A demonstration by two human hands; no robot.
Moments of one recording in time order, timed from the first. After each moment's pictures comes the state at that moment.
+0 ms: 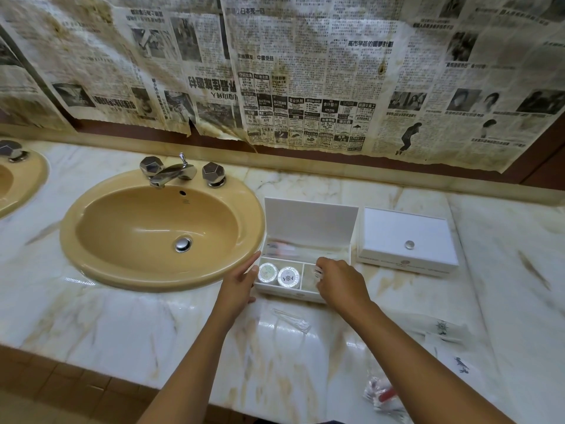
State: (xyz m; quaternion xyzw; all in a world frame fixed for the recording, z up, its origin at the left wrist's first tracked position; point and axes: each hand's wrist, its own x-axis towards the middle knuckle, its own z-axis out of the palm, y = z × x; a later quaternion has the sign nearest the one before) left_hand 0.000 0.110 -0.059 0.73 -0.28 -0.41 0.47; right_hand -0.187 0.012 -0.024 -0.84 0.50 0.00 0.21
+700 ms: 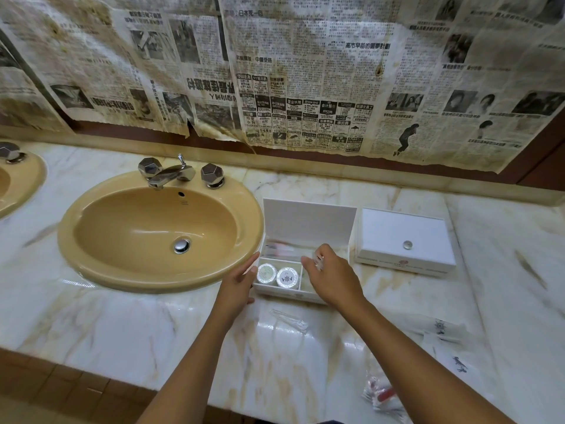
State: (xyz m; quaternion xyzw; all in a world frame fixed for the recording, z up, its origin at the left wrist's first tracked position) left_hand -0.002 0.110 -0.057 0.72 -0.28 -0.42 0.48; right_hand -0.177 0.016 -0.009 -0.76 0.54 -0.10 0.34
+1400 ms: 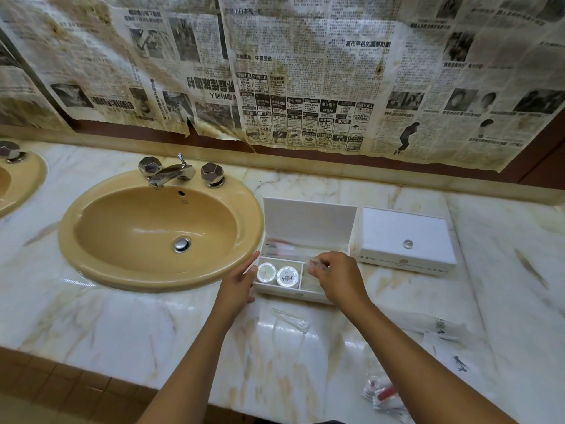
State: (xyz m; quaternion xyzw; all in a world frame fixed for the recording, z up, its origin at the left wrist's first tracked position) left_hand -0.001 0.109 -0.059 0.72 -0.28 -0.42 0.48; right_hand -0.184 0.011 -0.017 -0.74 0.53 -0.17 0.37
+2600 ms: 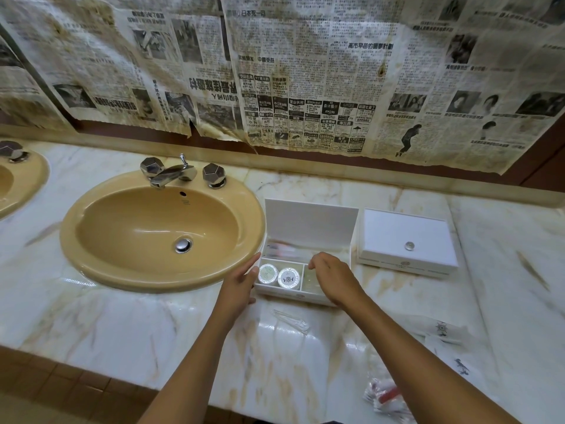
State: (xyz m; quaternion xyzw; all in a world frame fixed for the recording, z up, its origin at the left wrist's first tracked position) left_hand -0.002 0.110 -0.056 0.73 -0.27 -0.42 0.47; right_hand -0.176 0.014 0.002 -0.72 0.53 -0.08 0.44
